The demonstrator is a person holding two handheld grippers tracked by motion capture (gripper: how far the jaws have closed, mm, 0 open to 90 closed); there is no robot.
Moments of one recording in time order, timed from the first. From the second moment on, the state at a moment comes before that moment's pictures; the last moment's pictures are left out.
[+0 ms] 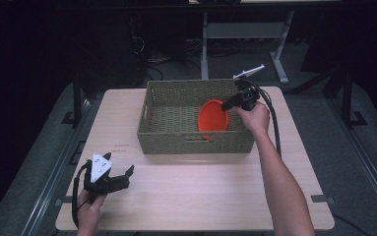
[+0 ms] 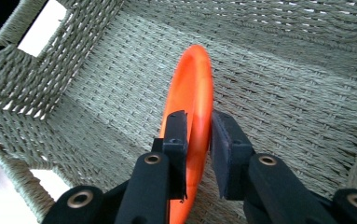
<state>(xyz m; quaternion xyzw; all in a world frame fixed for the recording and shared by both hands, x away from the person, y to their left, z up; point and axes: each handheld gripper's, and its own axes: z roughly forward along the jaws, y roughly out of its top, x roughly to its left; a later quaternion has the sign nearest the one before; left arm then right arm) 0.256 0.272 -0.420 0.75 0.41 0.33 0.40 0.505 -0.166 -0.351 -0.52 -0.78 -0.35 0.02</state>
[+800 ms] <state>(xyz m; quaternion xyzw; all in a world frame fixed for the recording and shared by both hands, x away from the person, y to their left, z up) 0.257 0.272 -0.420 0.75 0.41 0.33 0.40 0.500 -0.174 -0.346 -0.50 -0.78 -0.38 0.06</state>
